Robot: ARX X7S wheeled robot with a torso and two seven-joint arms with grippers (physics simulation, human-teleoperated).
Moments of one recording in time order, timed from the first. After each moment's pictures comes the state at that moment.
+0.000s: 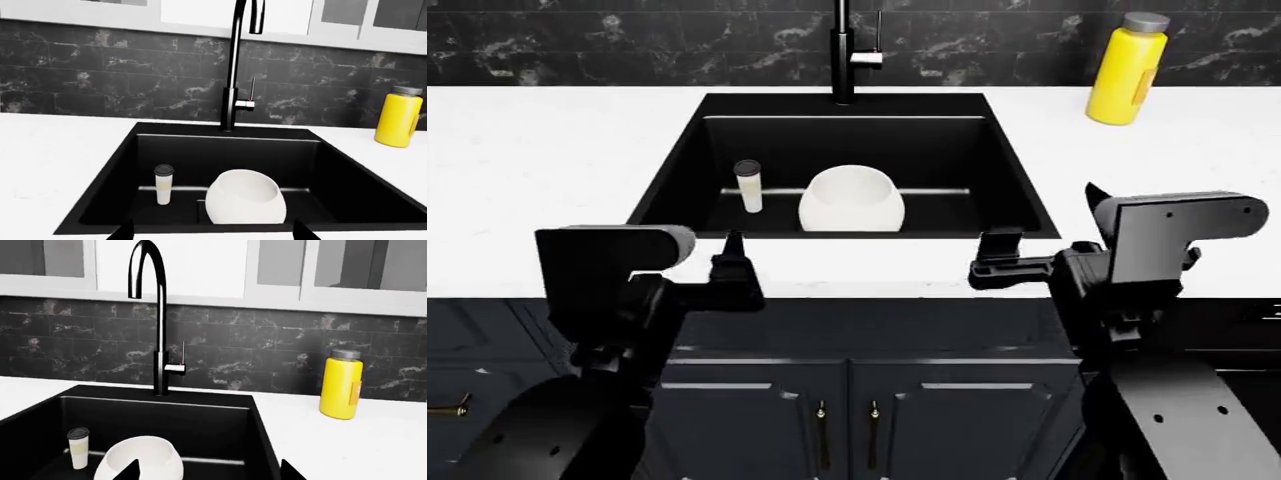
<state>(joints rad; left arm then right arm) -0.41 -0.14 -0.07 0.67 -0.37 -1.02 -0.11 0.47 0.22 0.02 -0.56 0.25 0.86 0.06</state>
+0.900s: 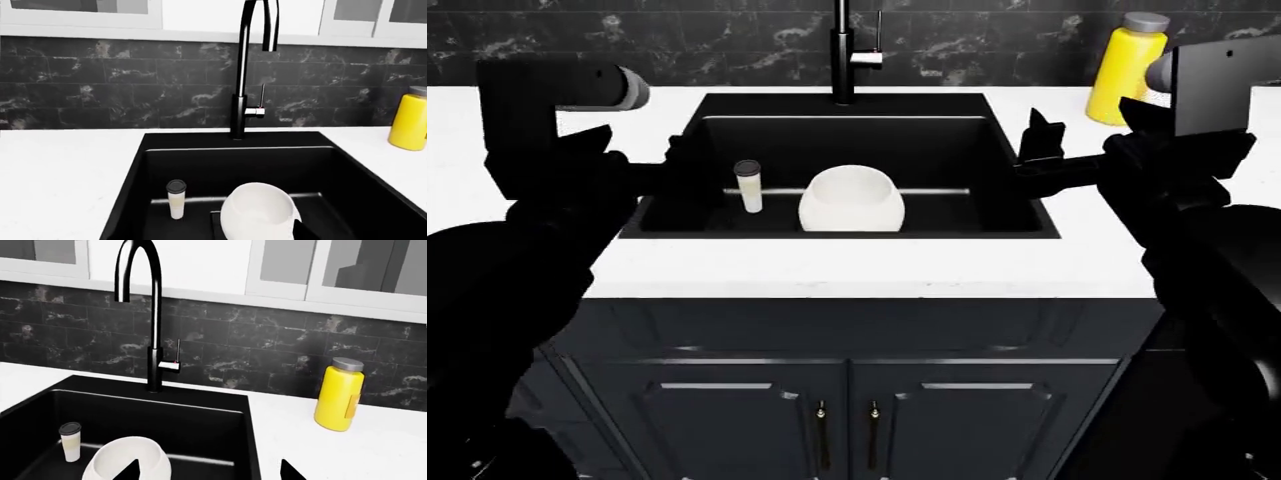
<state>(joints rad) -0.92 -0.25 -0.13 0.47 -0.50 -1.42 -0.12 0.92 0.34 0.03 -0.40 0.36 1.25 -0.01</state>
